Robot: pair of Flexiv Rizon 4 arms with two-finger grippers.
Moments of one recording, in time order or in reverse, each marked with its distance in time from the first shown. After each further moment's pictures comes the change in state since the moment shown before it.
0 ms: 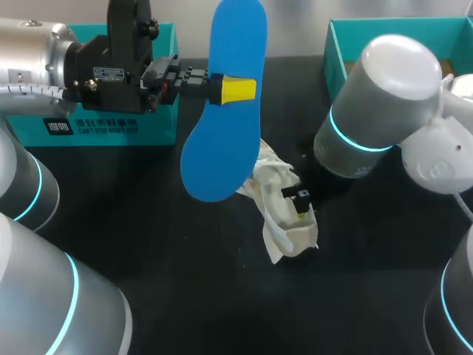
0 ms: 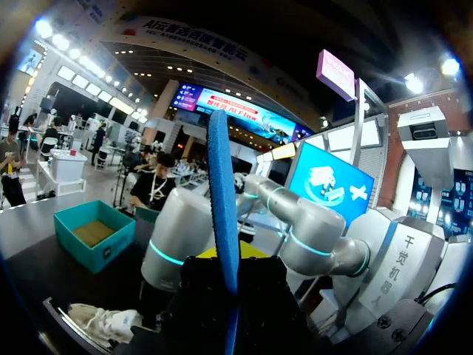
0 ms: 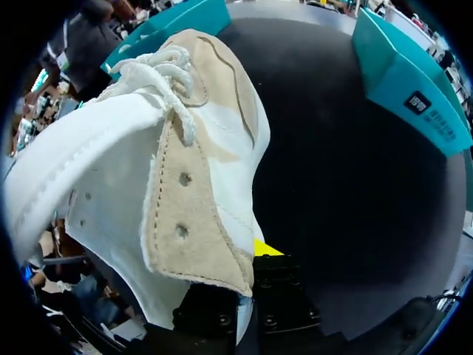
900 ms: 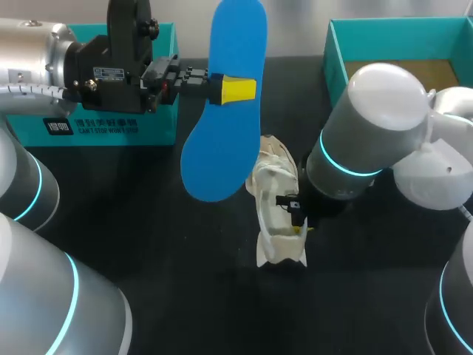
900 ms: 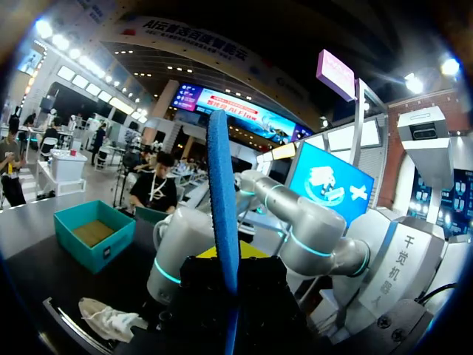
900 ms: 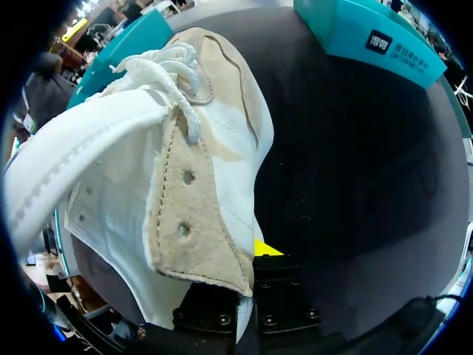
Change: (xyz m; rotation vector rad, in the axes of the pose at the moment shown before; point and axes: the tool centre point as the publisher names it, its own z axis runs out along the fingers) left arm 0.000 0.000 0.000 0.000 0.000 0.000; right arm 0.001 -0.020 0.028 0.000 -0.051 0.285
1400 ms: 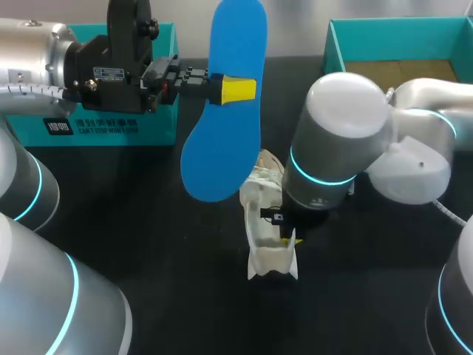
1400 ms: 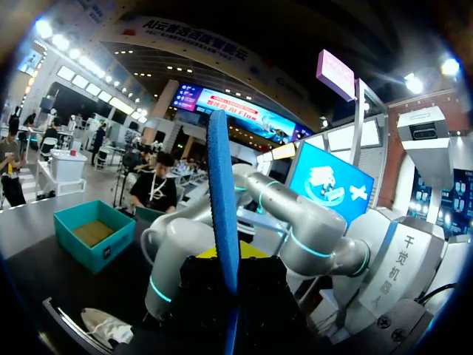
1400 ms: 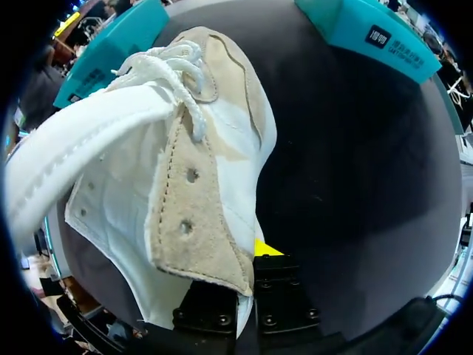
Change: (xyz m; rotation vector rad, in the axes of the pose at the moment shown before) left arm 0.000 0.000 0.000 0.000 0.000 0.000; right arm 0.021 -0.018 0.011 0.029 -0.061 -0.001
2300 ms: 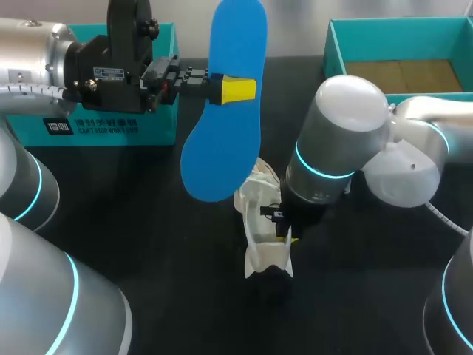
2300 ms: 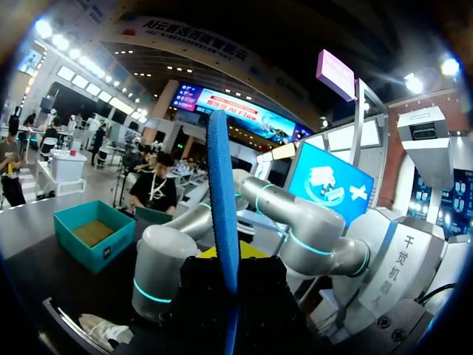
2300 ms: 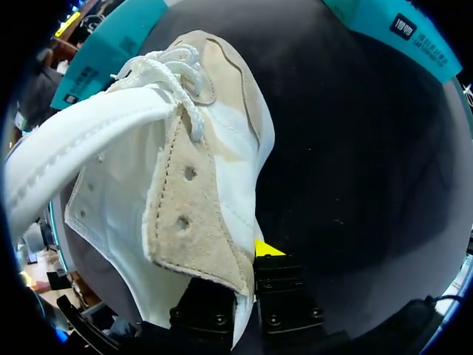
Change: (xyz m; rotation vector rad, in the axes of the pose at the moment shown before) left arm 0.000 0.000 0.000 0.000 0.000 0.000; right arm 0.002 0.017 0.036 0.064 0.072 -0.015
